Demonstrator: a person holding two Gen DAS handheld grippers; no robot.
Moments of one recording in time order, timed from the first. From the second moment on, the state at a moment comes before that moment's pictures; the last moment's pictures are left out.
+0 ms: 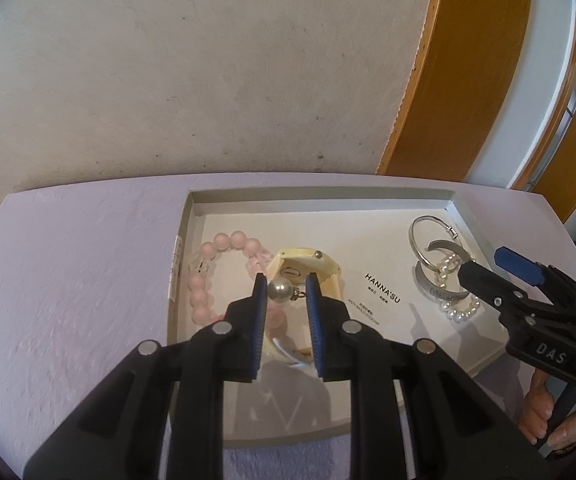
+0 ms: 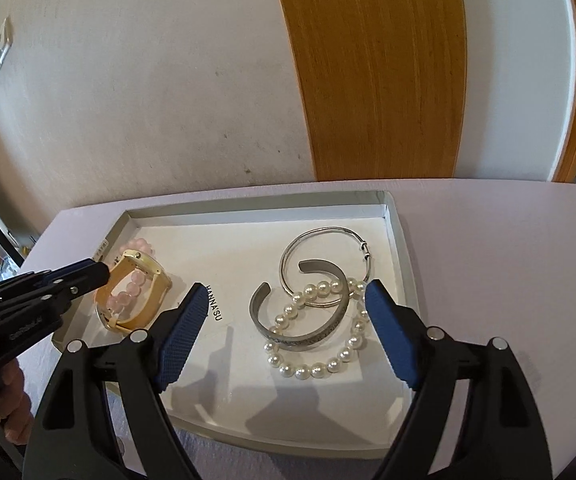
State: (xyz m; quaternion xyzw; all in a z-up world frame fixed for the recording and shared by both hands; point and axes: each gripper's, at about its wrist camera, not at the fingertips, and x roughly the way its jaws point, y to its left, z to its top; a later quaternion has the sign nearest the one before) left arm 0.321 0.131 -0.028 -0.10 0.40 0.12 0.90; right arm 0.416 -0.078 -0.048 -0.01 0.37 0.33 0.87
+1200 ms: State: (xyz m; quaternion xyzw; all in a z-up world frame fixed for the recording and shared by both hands) left arm 0.179 0.116 -0.014 -0.13 0.38 0.17 0.90; right arm 0.282 -0.145 -0.033 -0.05 0.36 0.36 0.86
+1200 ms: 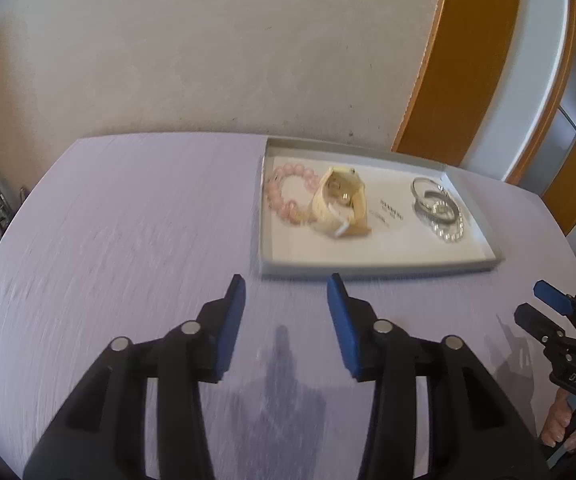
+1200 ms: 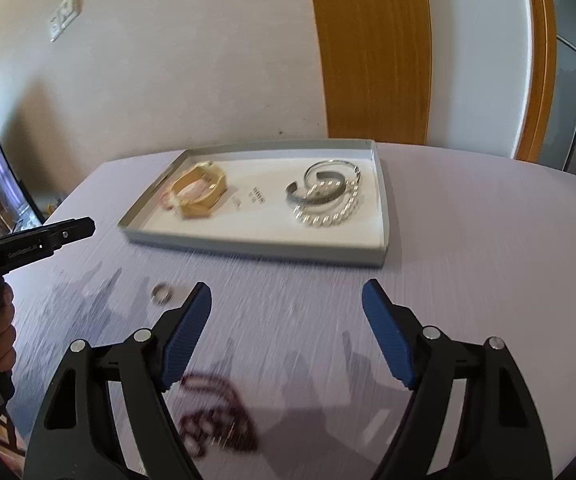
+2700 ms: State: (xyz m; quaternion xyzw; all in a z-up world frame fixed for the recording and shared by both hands) left arm 0.097 0.074 -0.035 -0.14 0.38 0.16 0.90; right arm 0.209 -0.128 -0.084 -0.15 0.40 0.36 0.83
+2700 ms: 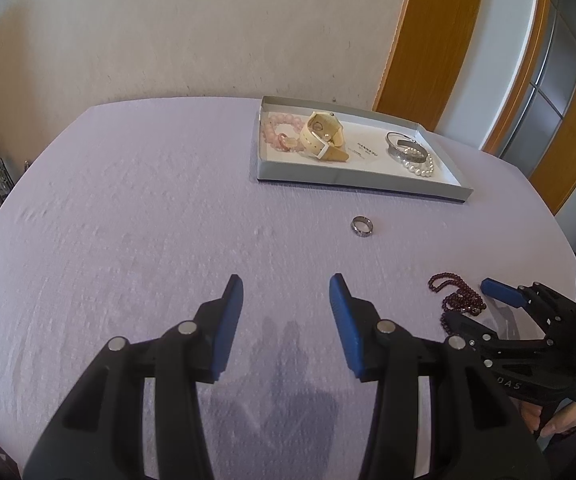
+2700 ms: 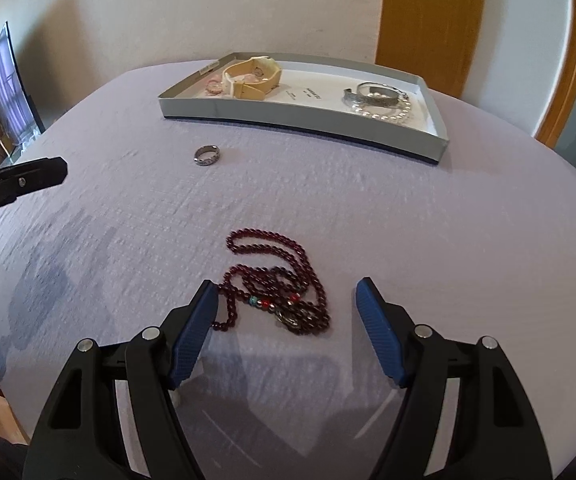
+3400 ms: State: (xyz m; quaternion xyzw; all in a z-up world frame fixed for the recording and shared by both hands) left arm 0.106 0.077 -0.044 -0.14 0.40 0.14 0.90; right arm 0.230 -0.127 -0.086 -0.12 0.40 0.35 0.84
